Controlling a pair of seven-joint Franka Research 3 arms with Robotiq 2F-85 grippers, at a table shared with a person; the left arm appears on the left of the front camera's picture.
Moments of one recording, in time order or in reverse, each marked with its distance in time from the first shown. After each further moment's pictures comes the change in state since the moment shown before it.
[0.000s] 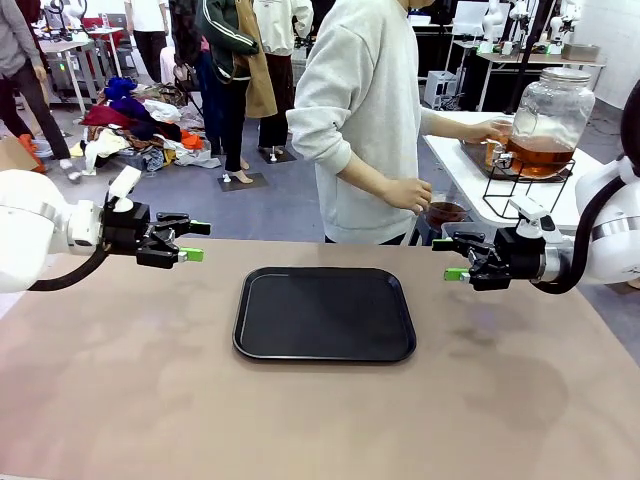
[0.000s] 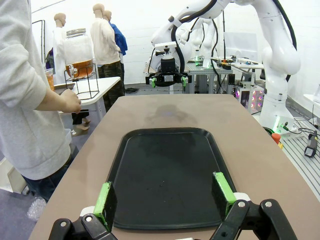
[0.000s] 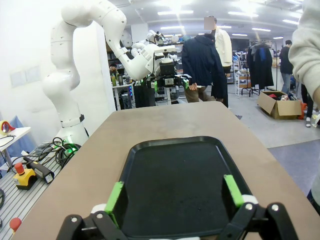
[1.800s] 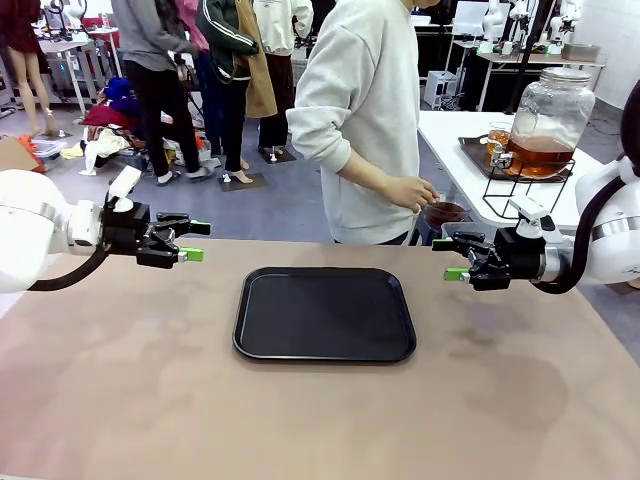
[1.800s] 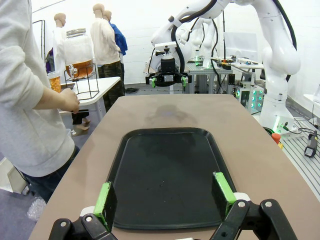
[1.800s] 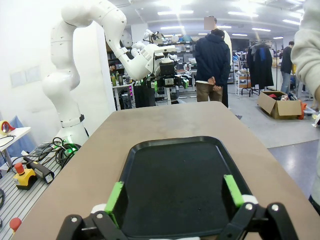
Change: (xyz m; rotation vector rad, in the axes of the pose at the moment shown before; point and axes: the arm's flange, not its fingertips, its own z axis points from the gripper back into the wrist) left arm 0.000 0.000 0.000 0.000 0.000 0.000; right arm 0.000 0.000 0.000 0.000 0.000 0.000
